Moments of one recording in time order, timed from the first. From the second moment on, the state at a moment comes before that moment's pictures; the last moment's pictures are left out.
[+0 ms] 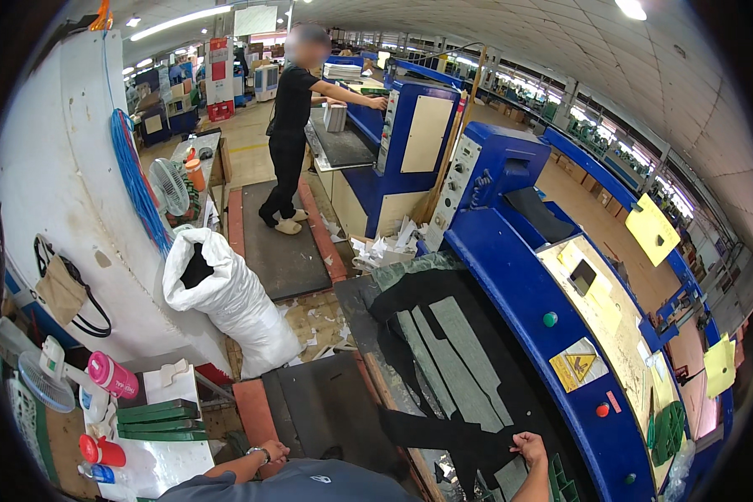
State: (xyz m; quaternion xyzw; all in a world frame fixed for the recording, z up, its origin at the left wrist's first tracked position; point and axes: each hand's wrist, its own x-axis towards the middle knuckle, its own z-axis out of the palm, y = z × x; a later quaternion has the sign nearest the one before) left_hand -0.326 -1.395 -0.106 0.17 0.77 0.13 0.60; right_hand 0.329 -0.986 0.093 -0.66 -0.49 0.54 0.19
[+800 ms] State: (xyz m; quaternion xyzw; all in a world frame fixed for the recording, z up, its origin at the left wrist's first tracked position) left_hand -0.319 -1.385 -0.118 0.09 0.75 0.24 0.61; right_hand 0.360 -0.985 0.078 -0.67 -0.47 0.54 0.21
